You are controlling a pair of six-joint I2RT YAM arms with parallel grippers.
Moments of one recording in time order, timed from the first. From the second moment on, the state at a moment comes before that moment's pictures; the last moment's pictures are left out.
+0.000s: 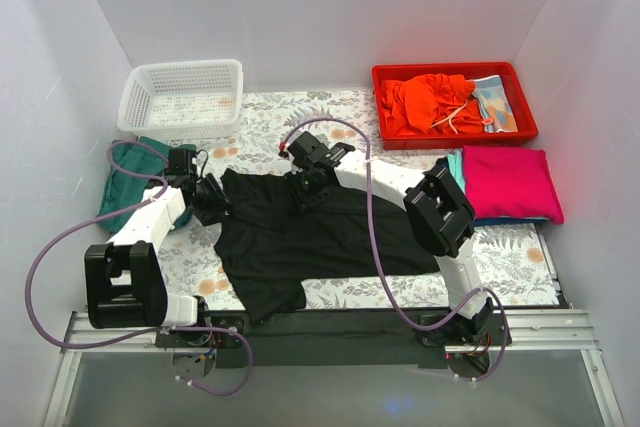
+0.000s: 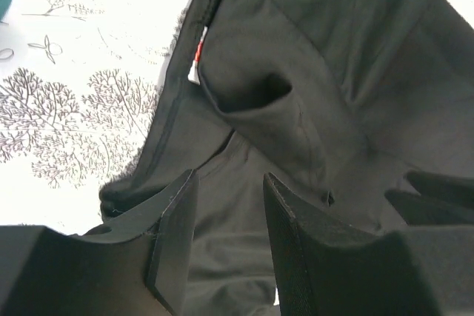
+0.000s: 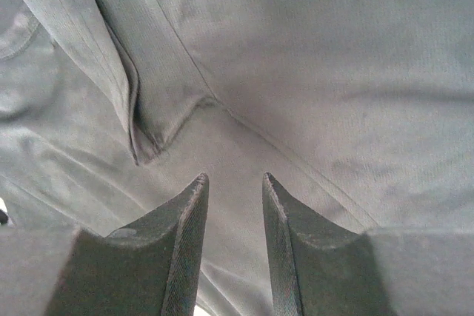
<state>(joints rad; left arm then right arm) 0.03 1.37 0.84 -0.61 0.19 -0.59 0.86 2.08 1.64 -0.66 -0.19 0.28</state>
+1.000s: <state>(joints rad) -0.07 1.65 0.97 -0.44 0.28 -0.64 0.83 2.01 1.53 -0.67 -0.12 0.34</state>
